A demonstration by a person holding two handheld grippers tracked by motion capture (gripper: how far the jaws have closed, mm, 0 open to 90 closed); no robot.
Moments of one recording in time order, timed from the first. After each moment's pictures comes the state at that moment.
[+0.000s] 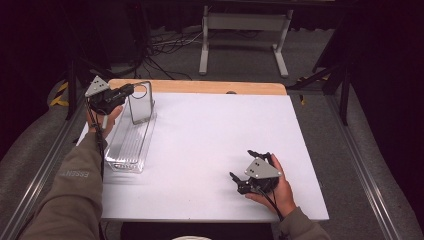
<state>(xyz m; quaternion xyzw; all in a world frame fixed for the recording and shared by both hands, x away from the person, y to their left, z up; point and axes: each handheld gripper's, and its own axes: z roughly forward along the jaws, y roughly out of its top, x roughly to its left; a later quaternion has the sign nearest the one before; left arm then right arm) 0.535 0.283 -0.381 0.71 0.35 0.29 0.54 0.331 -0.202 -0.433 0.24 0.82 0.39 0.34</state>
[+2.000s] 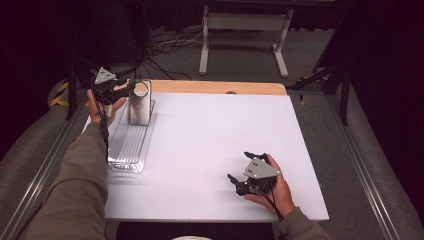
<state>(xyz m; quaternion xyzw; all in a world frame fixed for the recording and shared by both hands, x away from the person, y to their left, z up) 0.575 0.280 -0.381 0.72 0.40 0.31 0.48 0.331 -0.199 -0.433 0.23 0.83 0.40 0.31</state>
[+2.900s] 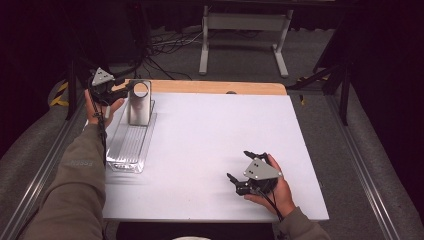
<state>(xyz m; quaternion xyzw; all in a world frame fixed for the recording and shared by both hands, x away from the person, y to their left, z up) 0.564 0.282 -0.374 0.72 0.39 0.32 0.49 0.327 -0.198 -0.426 0.22 0.82 0.41 0.32</state>
